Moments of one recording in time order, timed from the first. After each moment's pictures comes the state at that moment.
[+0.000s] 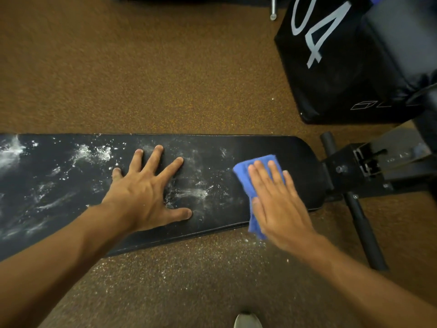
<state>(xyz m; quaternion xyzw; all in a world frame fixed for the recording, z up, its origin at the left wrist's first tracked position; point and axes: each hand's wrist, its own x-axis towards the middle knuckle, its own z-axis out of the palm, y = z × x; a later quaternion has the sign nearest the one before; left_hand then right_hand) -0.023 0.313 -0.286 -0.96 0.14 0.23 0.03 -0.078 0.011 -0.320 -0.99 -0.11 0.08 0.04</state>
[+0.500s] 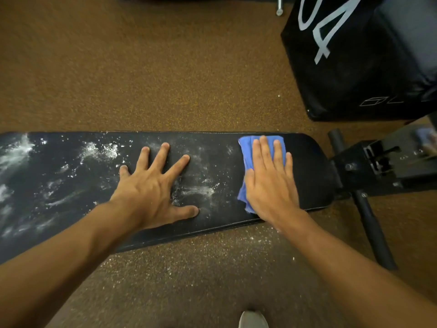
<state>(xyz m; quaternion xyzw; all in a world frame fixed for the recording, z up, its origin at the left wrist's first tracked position) -0.023 0.312 -0.285 -0.96 0.14 0.24 0.04 -0.030 0.048 -0.322 -1.00 0.01 0.05 0.04</state>
